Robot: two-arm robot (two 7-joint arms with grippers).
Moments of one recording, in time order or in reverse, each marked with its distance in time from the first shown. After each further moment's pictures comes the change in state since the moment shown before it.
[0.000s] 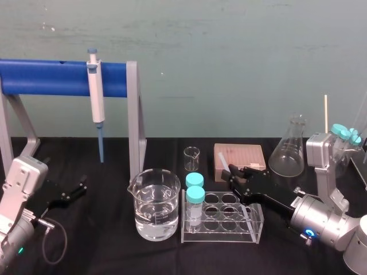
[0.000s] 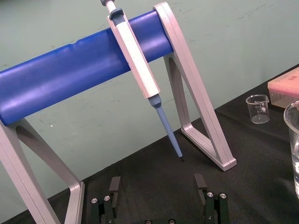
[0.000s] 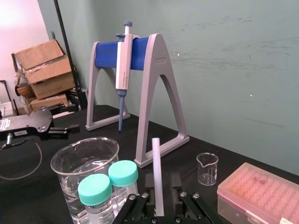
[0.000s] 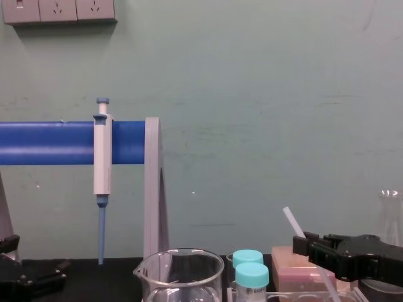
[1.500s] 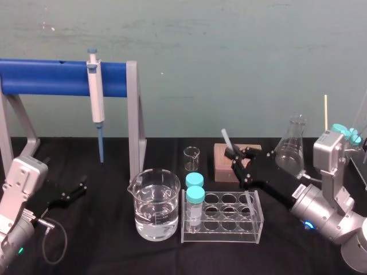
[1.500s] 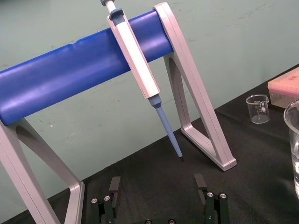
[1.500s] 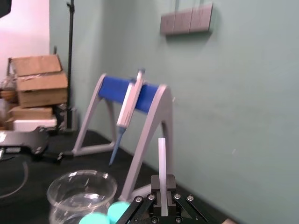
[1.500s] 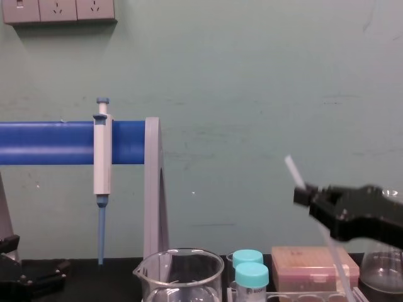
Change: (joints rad) left arm 0.000 0.000 0.000 0.000 0.000 0.000 0.000; right arm -0.047 -0.018 0.051 -0.101 -0.150 -0.213 -0.074
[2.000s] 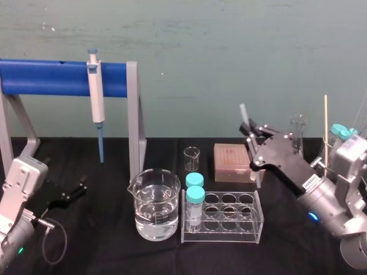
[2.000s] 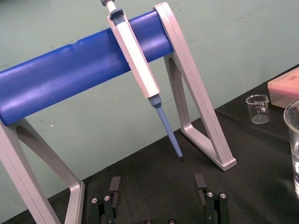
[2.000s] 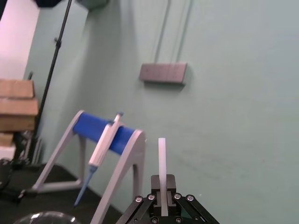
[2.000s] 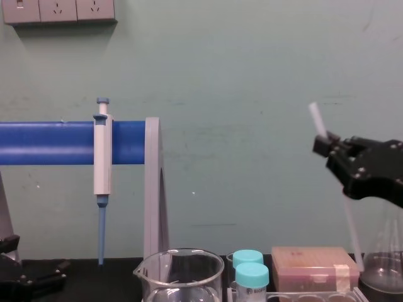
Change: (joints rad) left arm 0.000 0.000 0.000 0.000 0.000 0.000 0.000; right arm -0.029 -0.053 0.076 -0.008 -0.083 -0.213 -0.075
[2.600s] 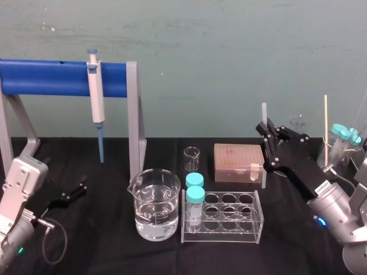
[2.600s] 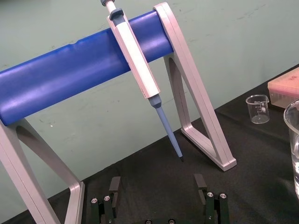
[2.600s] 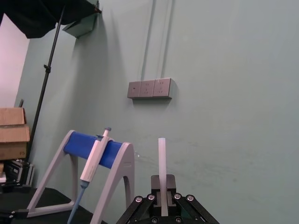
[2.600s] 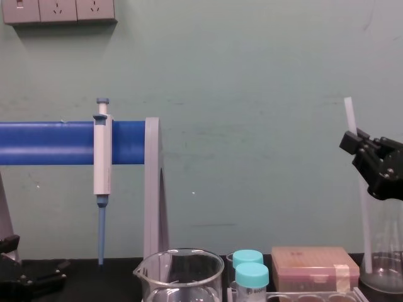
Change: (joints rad) left arm 0.000 0.000 0.000 0.000 0.000 0.000 0.000; right arm -0.005 -0.044 0.065 0.099 0.122 -0.107 0.109
